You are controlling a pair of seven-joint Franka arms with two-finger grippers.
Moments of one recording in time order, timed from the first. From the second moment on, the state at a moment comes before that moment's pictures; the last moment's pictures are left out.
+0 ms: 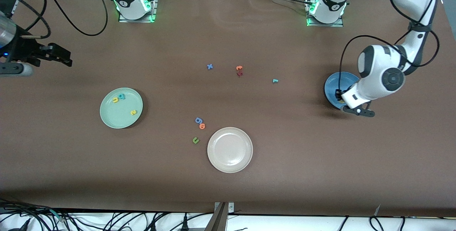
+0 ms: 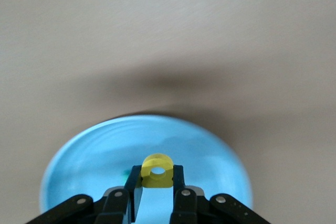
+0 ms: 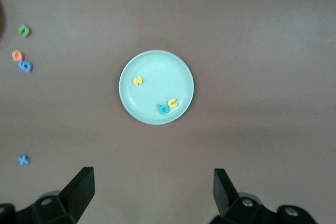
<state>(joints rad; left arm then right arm) -0.02 0.35 0.06 -2.17 0.01 2.34 0.25 0.07 0.04 -0.06 -1.58 -0.01 1.58 0.02</state>
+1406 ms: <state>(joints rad) -0.04 0.33 -0.06 -2.23 -0.05 2.33 0.04 -0.02 -0.02 0.04 -1.65 0.00 1.64 0.01</state>
